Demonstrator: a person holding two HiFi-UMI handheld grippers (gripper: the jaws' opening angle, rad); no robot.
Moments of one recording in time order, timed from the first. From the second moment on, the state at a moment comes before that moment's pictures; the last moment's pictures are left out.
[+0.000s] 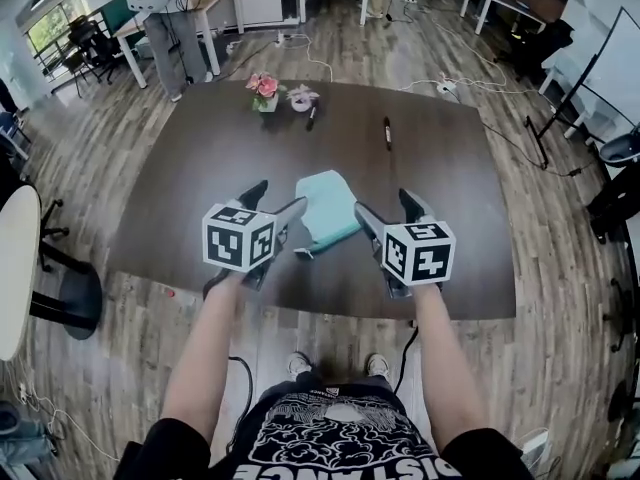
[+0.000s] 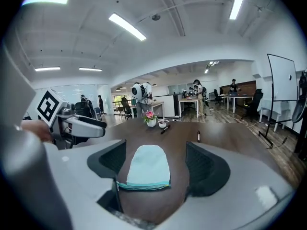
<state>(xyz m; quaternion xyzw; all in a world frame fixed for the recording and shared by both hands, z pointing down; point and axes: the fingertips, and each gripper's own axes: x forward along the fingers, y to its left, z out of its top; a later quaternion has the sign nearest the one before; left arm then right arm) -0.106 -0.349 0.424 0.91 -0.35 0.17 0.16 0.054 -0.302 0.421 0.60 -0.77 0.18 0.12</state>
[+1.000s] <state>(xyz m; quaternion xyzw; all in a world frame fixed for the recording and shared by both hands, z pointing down) -0.097 -0.323 0.517 0.92 -0.19 0.31 0.12 0.001 -0.277 0.495 0.62 -0.73 0.22 0.15</state>
